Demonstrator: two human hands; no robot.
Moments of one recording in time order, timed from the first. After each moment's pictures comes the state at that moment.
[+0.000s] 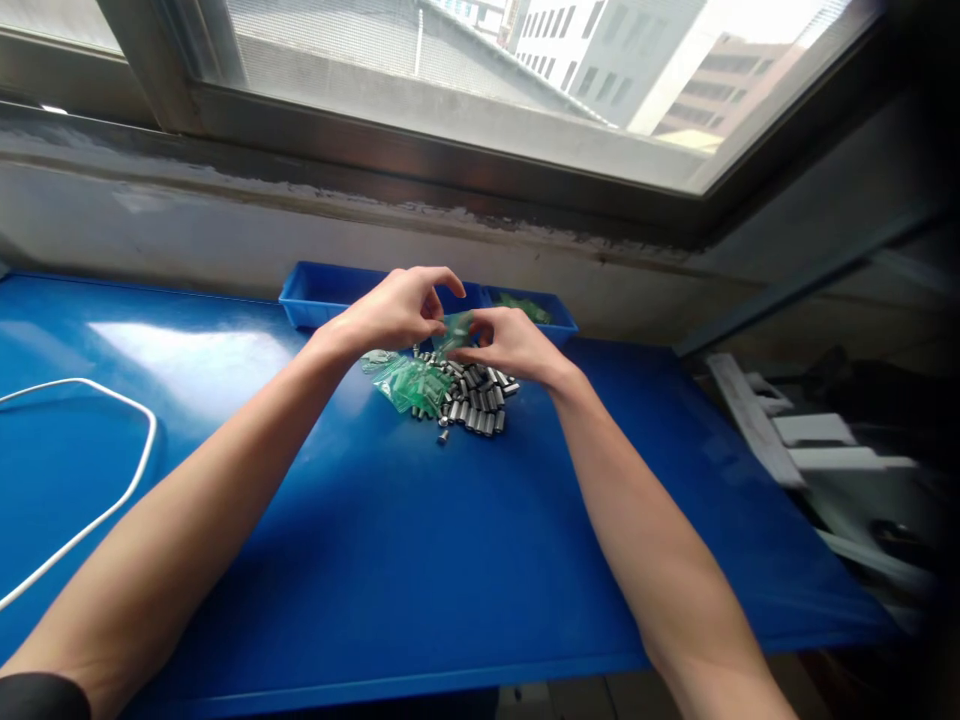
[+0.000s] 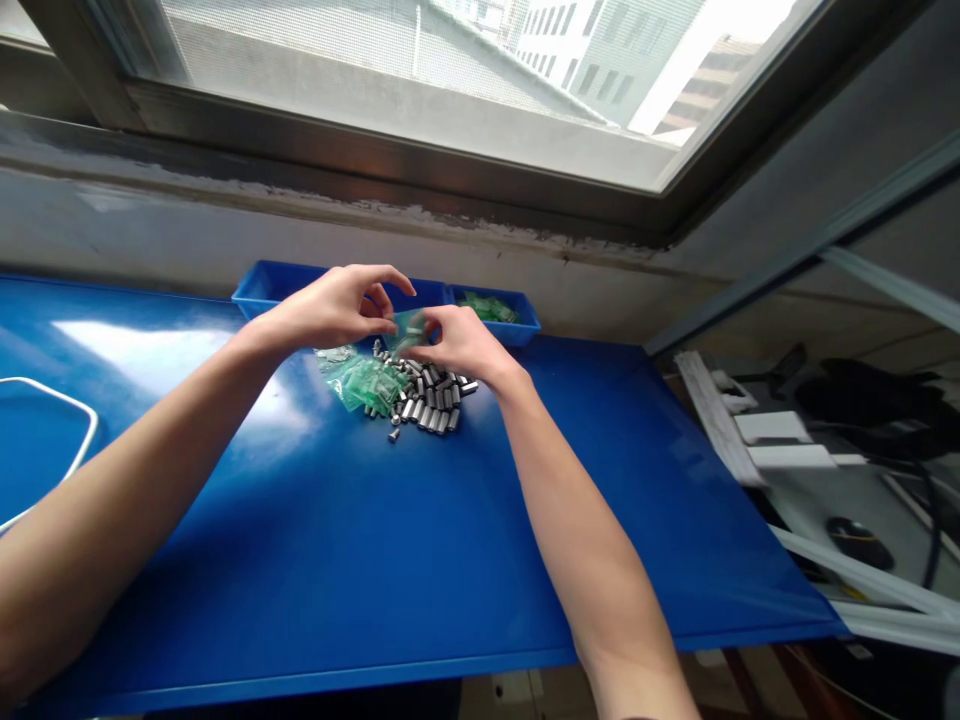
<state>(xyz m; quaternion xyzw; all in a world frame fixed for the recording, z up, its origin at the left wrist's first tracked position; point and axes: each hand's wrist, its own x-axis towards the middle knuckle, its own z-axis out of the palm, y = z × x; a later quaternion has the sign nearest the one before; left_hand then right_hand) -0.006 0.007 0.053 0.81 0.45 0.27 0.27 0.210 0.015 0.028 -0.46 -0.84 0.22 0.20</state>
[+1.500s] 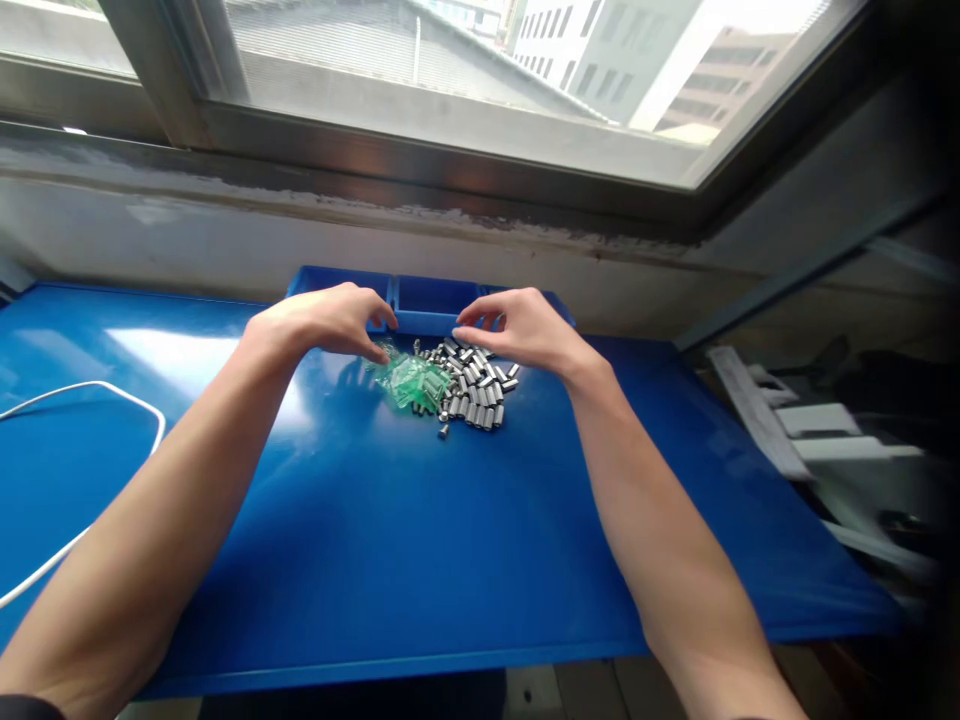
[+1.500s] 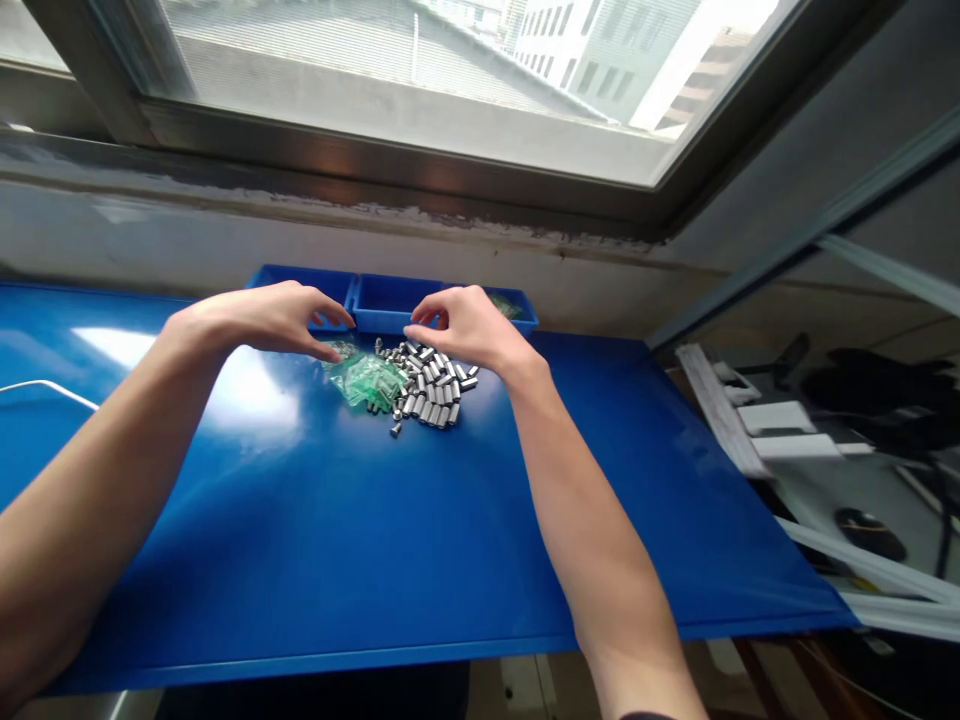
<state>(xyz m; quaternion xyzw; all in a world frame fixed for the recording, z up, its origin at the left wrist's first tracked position) -0.057 -0.001 0.067 0.82 0.54 0.01 0.17 0.212 0.002 0.056 -0.44 -0.85 0.17 0.21</state>
